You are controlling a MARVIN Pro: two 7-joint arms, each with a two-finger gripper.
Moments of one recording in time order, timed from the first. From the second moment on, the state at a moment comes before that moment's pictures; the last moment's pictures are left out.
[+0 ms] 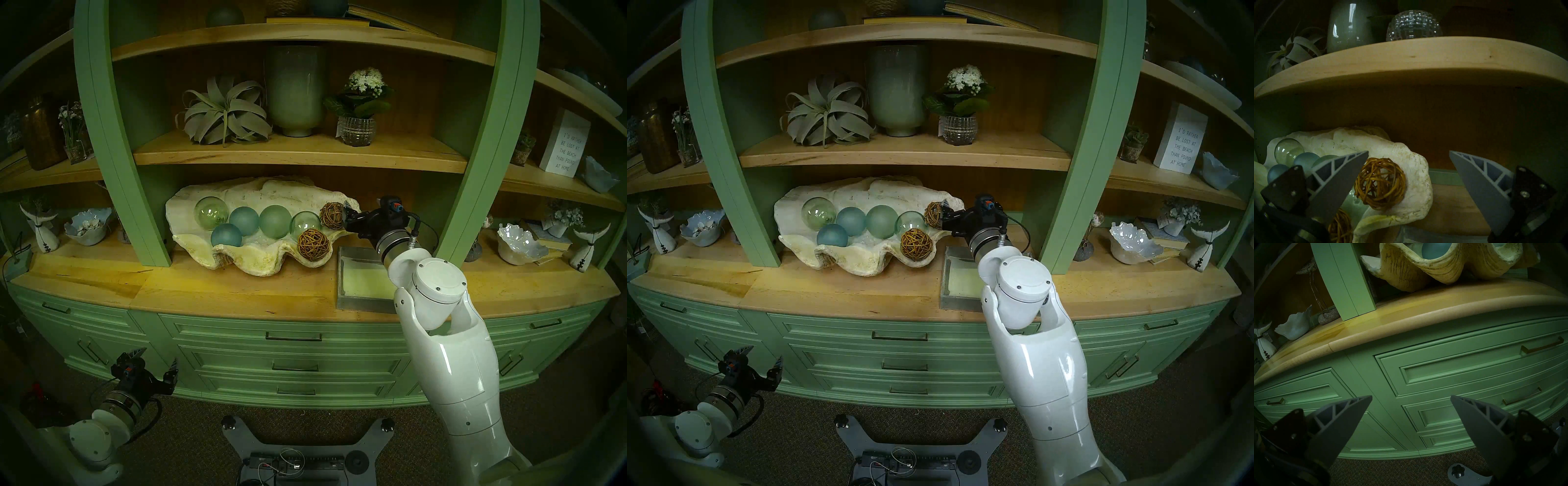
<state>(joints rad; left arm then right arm) 2.61 -0.58 -1.59 -1.92 -0.60 -0.27 0.45 -1.56 -1.44 1.40 -2.01 0.16 0.39 -0.04</state>
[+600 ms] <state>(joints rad) 2.61 -0.57 -1.59 -1.92 -0.60 -0.27 0.45 -1.81 -1.40 1.50 -2.20 0.21 0.39 -0.06</state>
